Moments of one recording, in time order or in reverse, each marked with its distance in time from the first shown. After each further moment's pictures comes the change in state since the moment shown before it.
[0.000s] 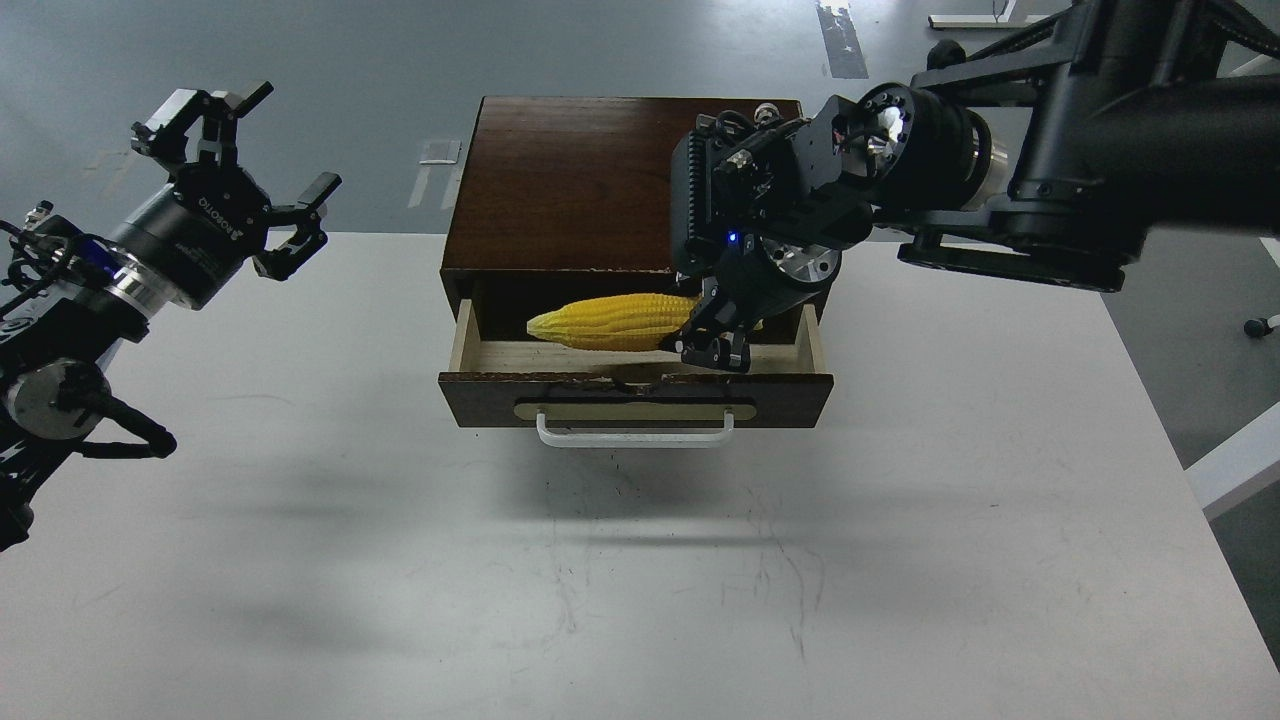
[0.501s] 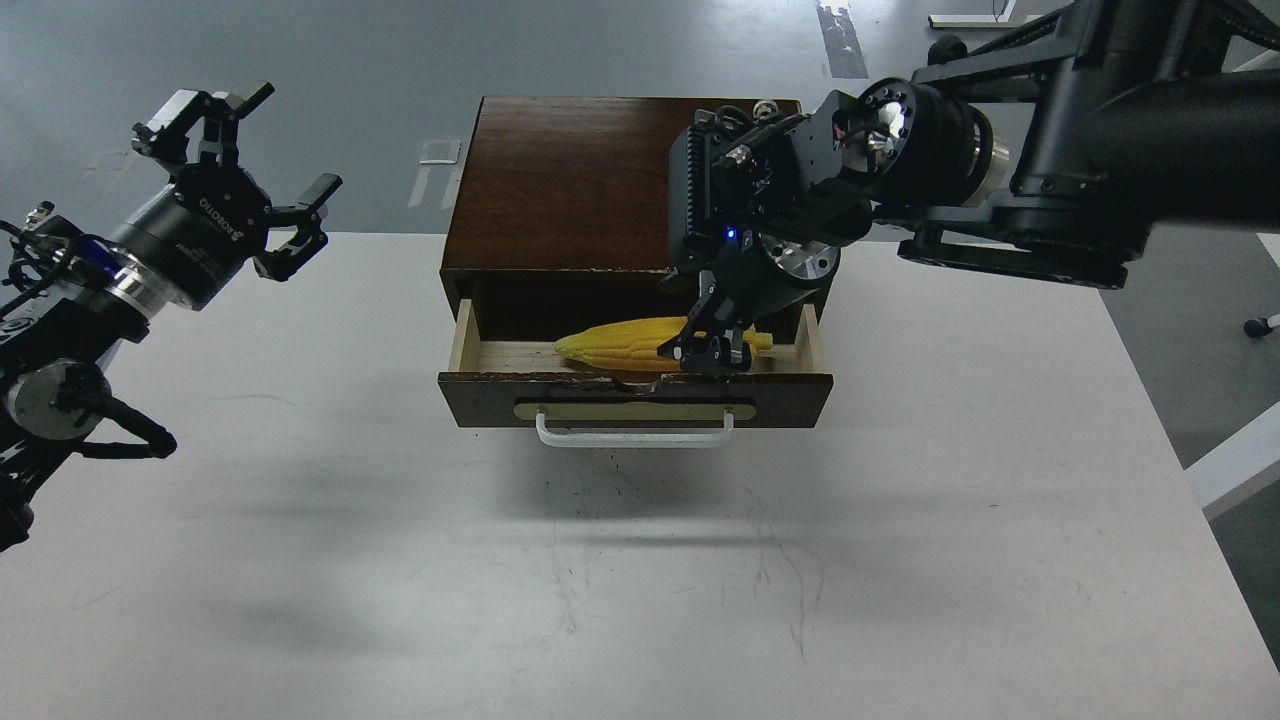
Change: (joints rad) left arm 0.000 0.000 0.000 0.000 0.001 0.000 0.001; right arm 0.014 -0.003 0.003 0.008 0.010 -0.003 0.000
